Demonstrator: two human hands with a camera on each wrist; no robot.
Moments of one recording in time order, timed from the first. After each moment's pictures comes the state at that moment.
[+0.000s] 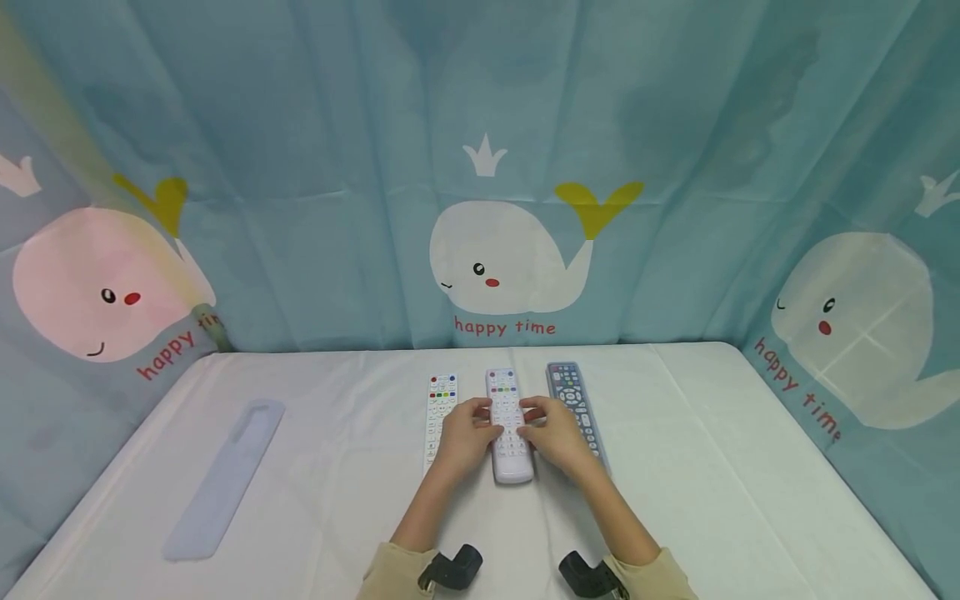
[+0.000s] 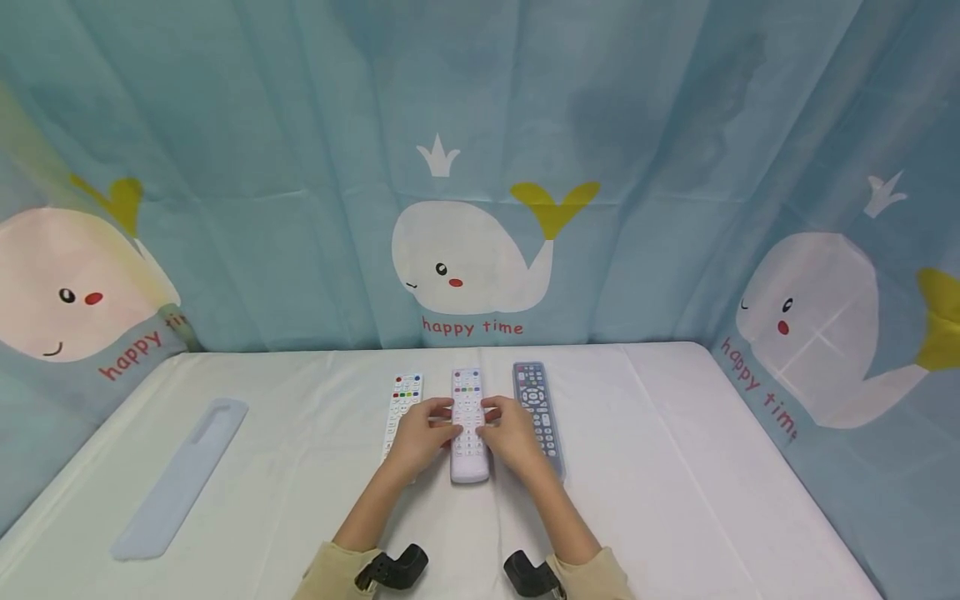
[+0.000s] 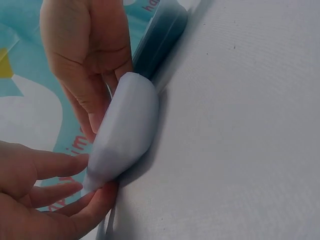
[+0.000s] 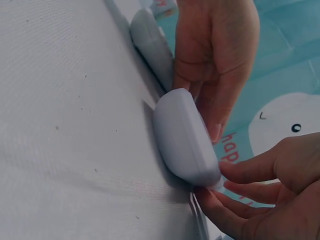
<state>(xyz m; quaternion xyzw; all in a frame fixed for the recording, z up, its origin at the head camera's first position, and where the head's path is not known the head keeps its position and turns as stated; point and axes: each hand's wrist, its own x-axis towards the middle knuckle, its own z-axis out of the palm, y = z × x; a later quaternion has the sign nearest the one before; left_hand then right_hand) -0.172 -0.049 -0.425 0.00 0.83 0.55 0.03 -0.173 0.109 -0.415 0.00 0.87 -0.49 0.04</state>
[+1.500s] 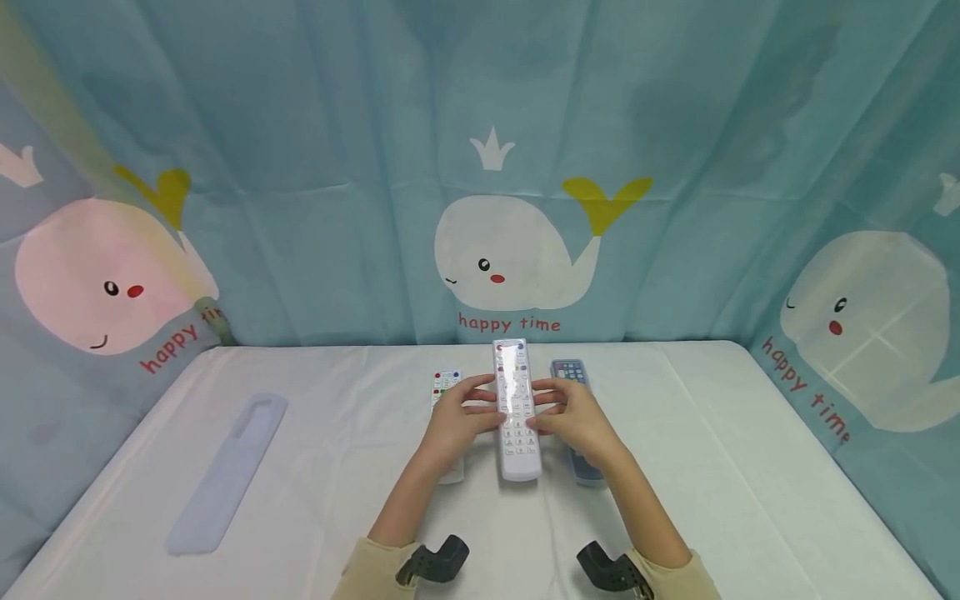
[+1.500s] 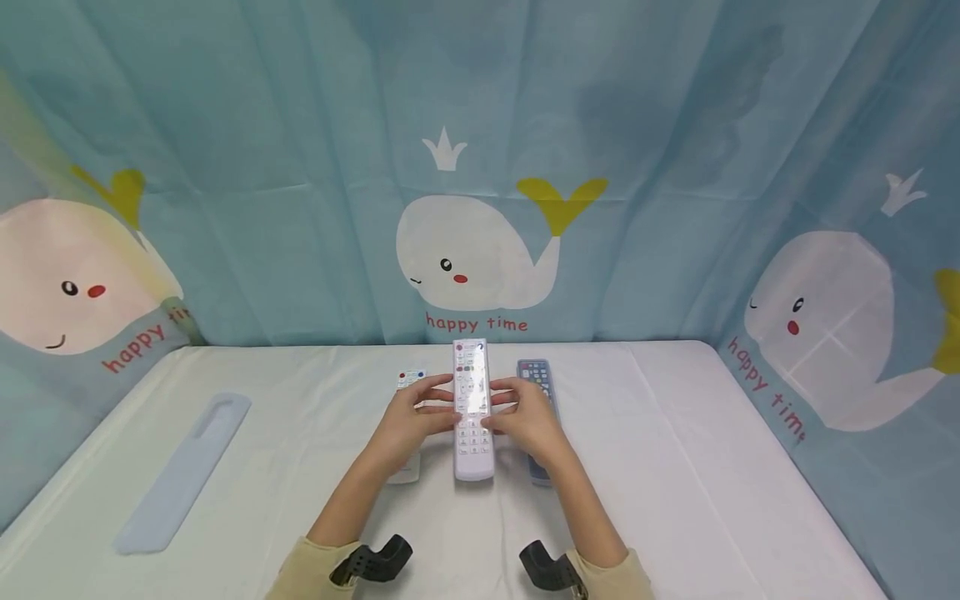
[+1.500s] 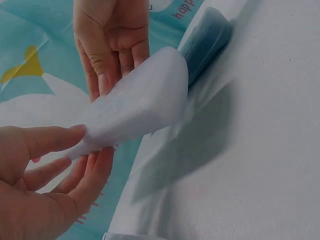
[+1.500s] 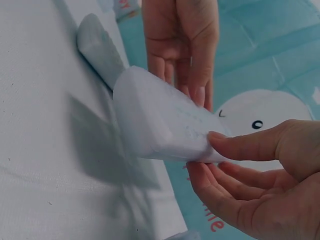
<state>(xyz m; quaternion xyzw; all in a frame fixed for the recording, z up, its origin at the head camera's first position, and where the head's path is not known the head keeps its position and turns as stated) -0.169 -0.069 -0.398 0.03 0.76 0.65 0.06 -0.168 0.126 -0.381 -0.01 0.82 -0.56 0.07</state>
